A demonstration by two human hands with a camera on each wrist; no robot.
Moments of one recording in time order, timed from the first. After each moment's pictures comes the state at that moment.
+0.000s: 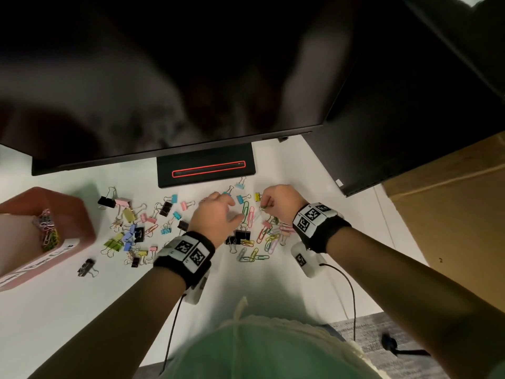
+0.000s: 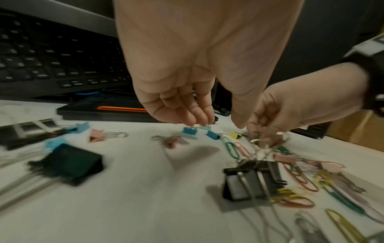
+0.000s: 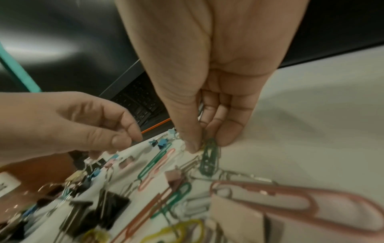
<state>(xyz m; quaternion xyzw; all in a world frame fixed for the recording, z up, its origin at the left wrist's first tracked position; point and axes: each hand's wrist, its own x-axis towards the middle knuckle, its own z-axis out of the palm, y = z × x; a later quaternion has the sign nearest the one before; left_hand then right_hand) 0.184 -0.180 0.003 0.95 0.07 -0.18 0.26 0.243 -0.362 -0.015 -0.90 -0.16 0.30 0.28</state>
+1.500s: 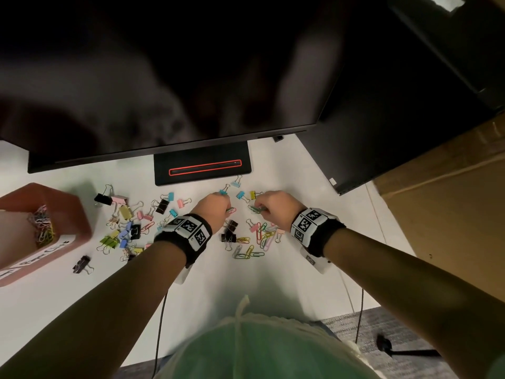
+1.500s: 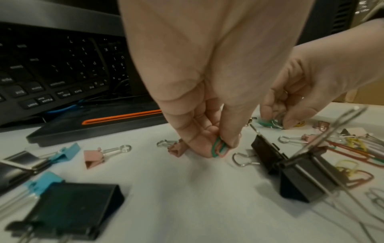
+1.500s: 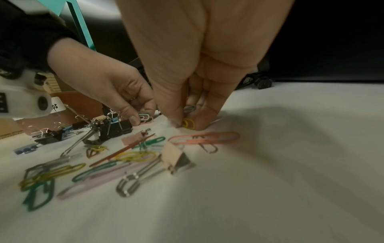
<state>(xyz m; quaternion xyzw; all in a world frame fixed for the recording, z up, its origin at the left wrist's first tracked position) 0.208 -0.180 -0.012 0.95 -0.05 -0.29 0.12 0.230 -0.365 -0.011 -0.90 -0.25 0.31 0.17</state>
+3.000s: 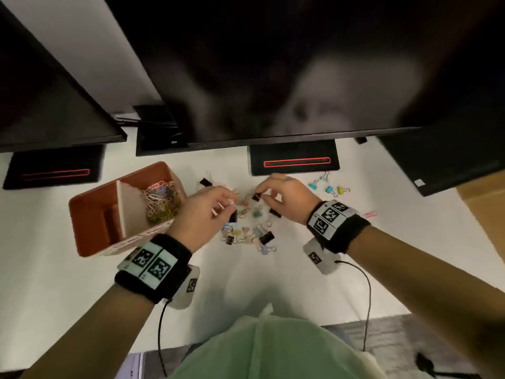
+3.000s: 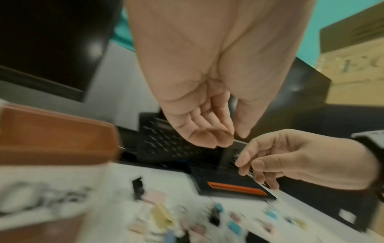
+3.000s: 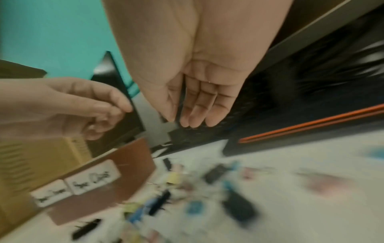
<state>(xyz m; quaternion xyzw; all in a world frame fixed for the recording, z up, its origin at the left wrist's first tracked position) 0.103 0.034 0.084 0.91 0.03 -0.10 0.40 0.185 -0.170 0.045 -0.88 -0.30 0.20 0.33</state>
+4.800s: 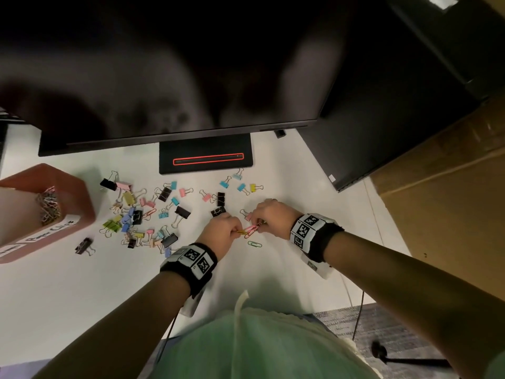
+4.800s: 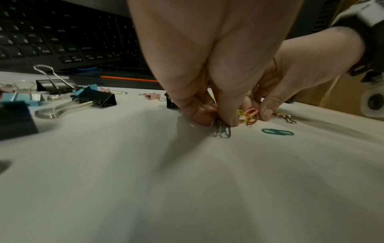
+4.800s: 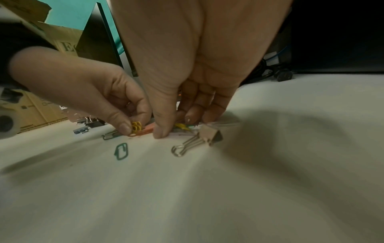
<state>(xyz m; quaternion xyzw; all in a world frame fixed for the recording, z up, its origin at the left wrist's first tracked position) 0.131 -0.199 -0.022 0.92 -0.01 -0.23 0.32 0.202 -0.368 -0.014 -0.86 -0.34 0.35 0.17</state>
